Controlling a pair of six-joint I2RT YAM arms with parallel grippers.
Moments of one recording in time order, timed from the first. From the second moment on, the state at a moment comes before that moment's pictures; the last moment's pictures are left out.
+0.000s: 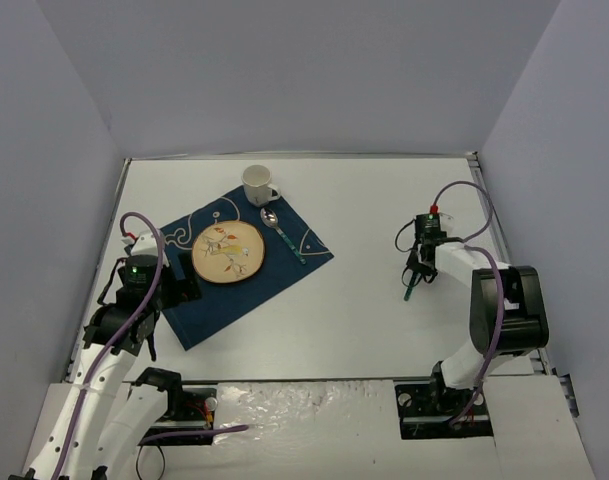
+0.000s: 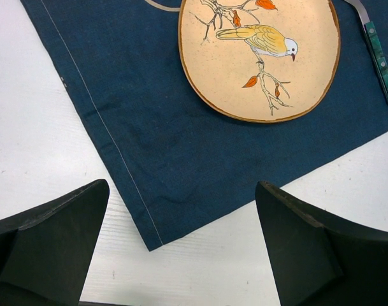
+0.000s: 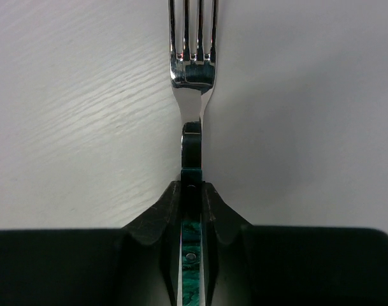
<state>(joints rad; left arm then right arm) -0.19 0.66 0.75 -0.78 -0.18 -0.35 0.07 1.59 0.79 -0.26 0.24 0.45</state>
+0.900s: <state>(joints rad) -0.21 0.76 0.90 -0.79 -0.13 -0.56 1.00 1.82 1.30 -0.19 0.19 0.42</state>
